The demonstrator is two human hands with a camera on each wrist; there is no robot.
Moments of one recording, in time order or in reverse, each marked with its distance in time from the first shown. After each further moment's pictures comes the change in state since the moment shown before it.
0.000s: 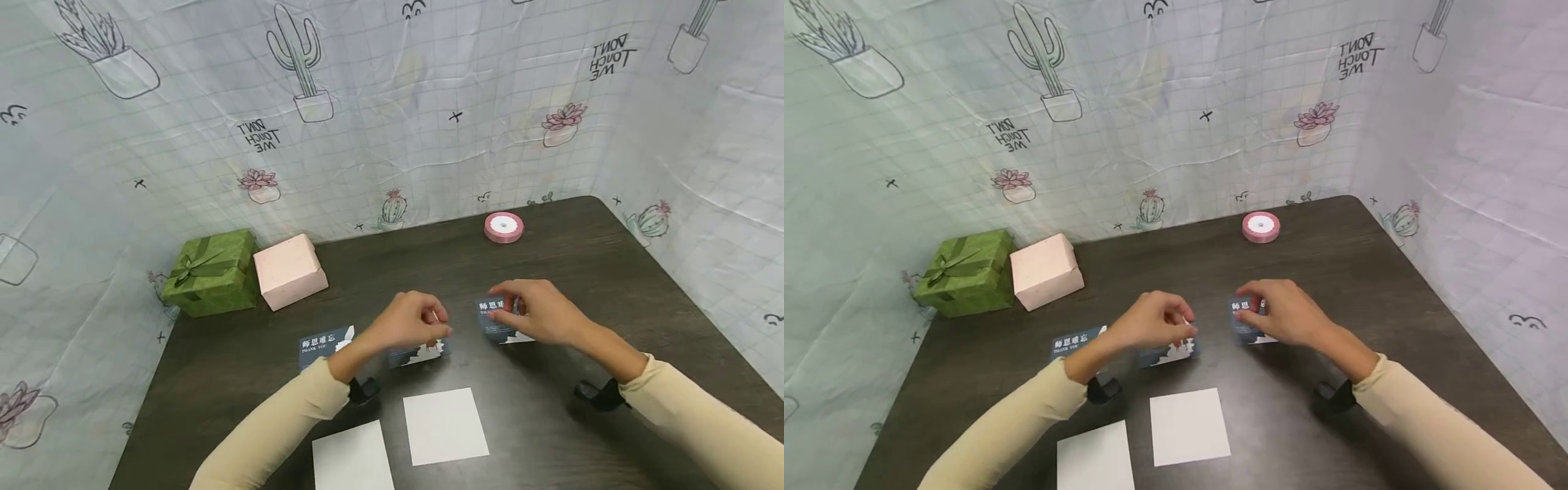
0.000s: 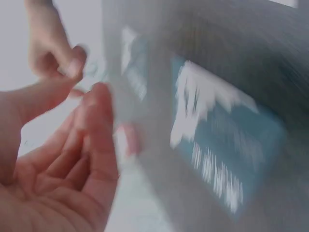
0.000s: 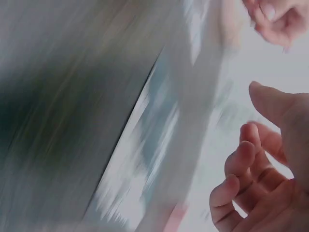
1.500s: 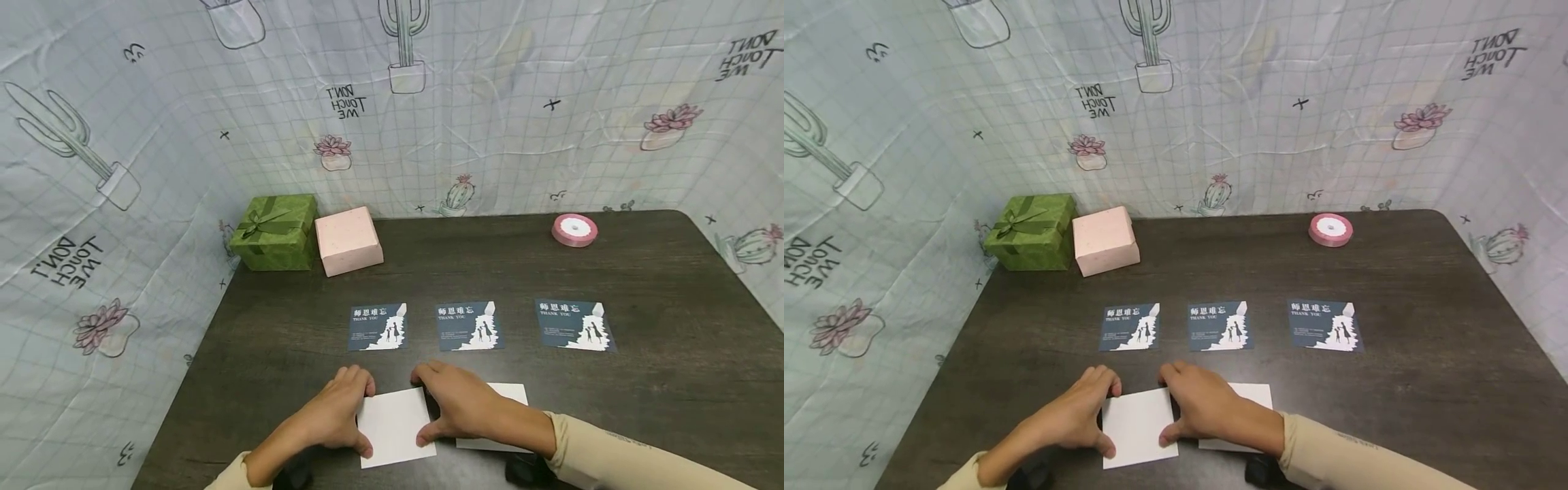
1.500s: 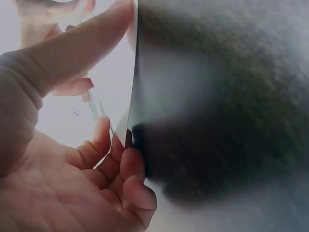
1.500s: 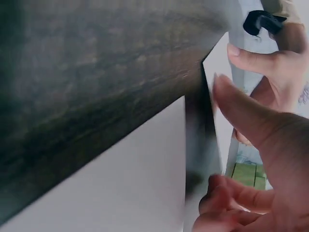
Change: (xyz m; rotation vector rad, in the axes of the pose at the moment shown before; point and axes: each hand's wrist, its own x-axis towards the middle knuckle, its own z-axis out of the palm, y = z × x) left_hand -0.153 -0.051 0.029 0.330 -0.008 -0.157; right_hand -0.017 -0.119 0.091 0.020 -0.357 -0.122
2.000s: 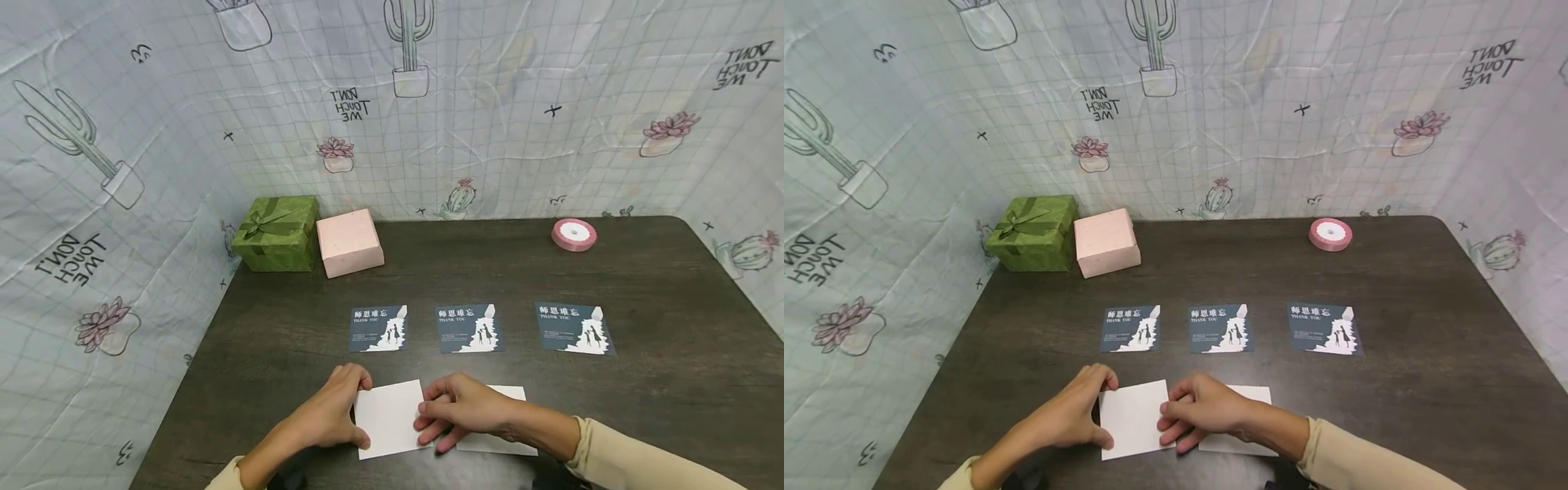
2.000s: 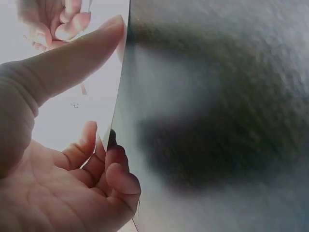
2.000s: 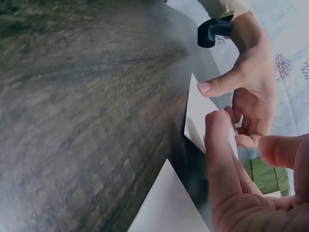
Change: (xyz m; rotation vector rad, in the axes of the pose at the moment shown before) left_hand -0.004 -0.007 0.002 -0.090 0.103 0.019; right_hand -0.015 0.006 0.001 1.208 -0.264 0.346
